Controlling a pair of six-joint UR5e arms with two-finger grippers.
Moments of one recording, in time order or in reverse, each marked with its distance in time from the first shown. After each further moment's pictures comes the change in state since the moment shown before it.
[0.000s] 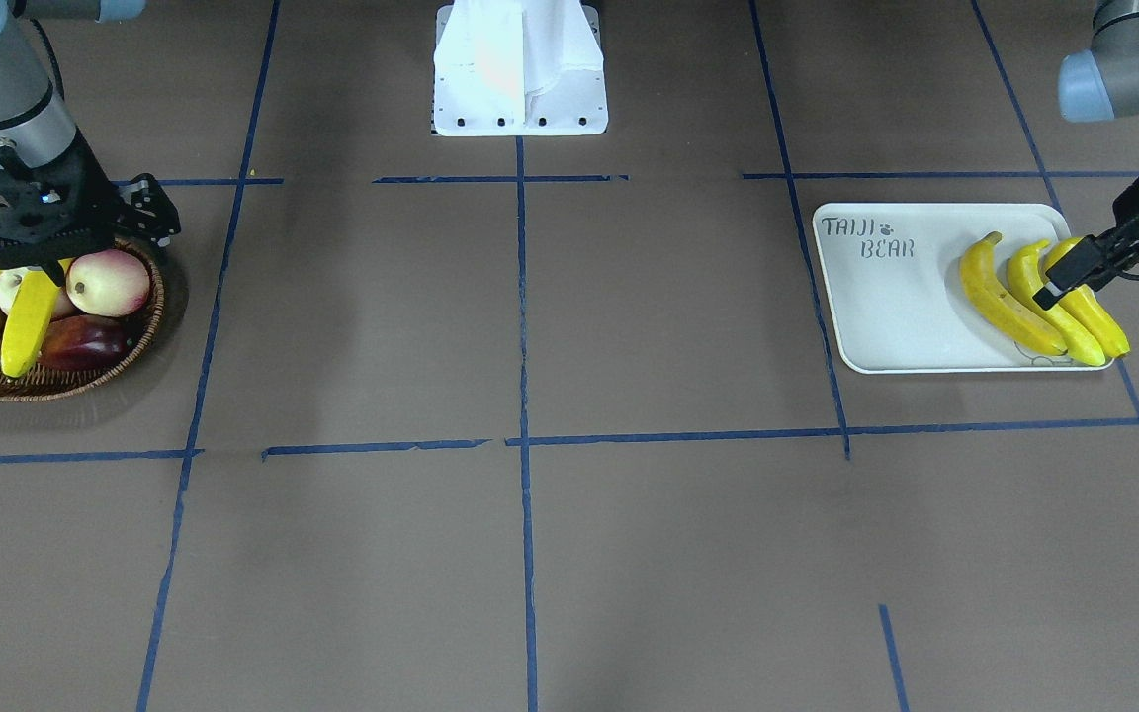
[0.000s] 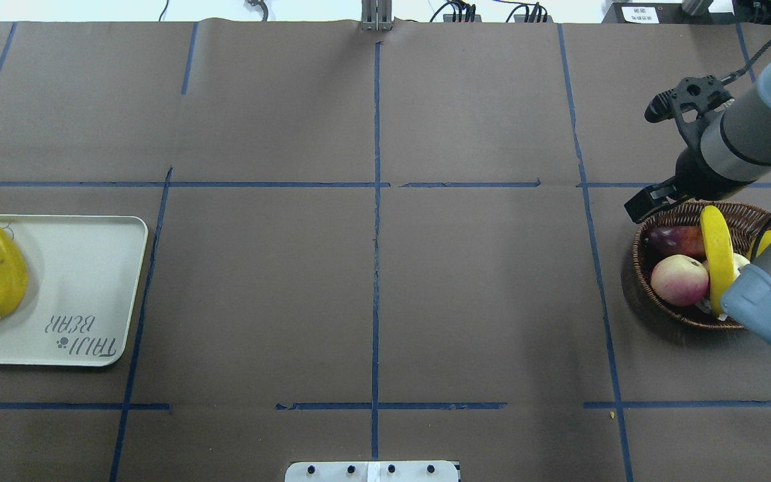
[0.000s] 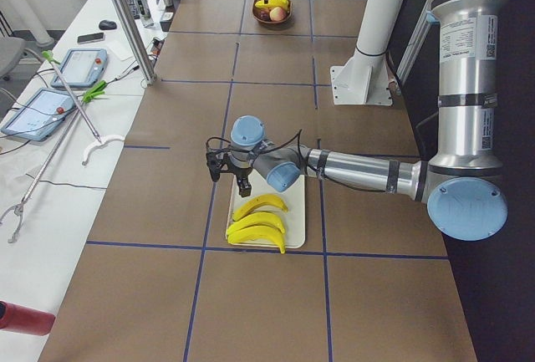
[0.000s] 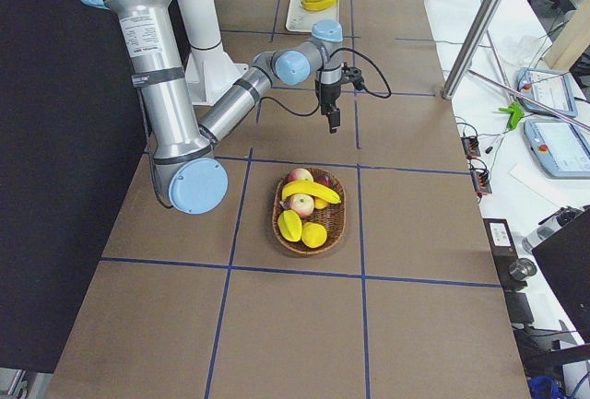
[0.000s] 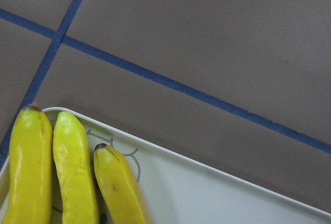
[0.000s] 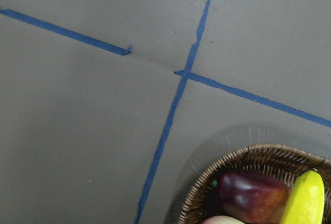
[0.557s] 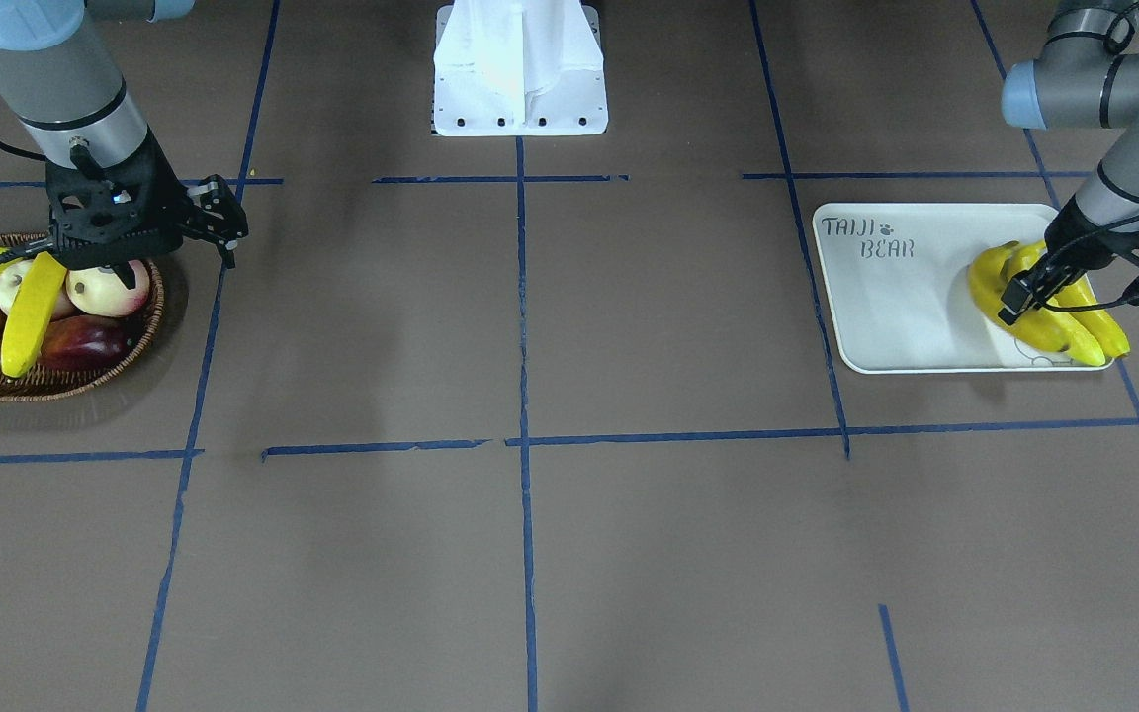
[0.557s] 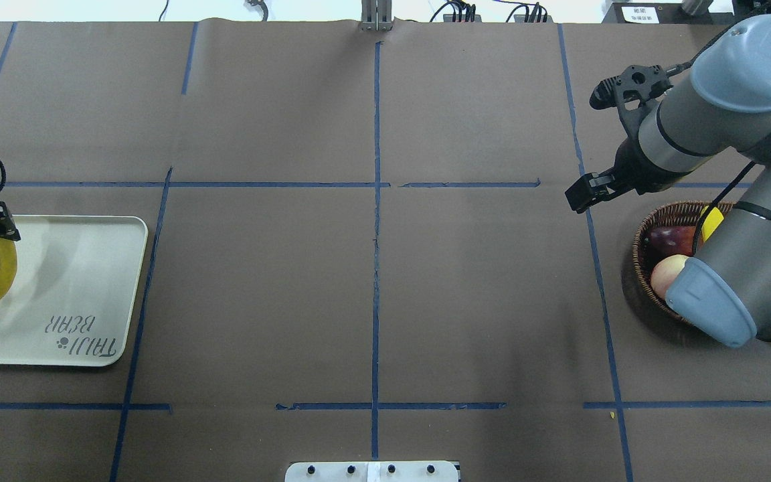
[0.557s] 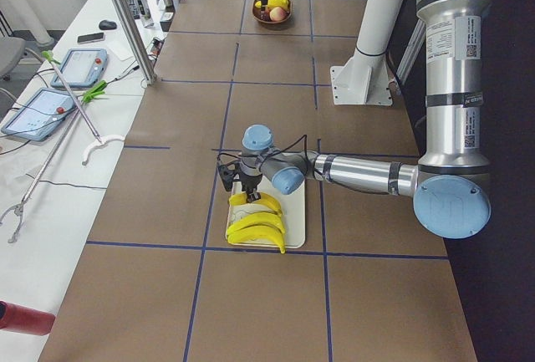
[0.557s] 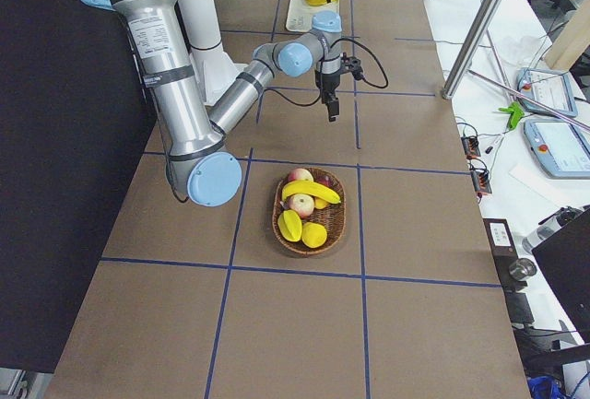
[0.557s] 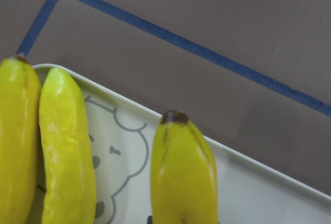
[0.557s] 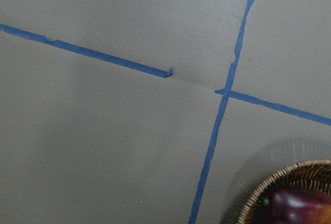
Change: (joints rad) left arm 0.165 0.023 0.054 -0.010 0.203 -0.123; right arm -0.048 0.160 -0.048 -0.017 0.005 0.133
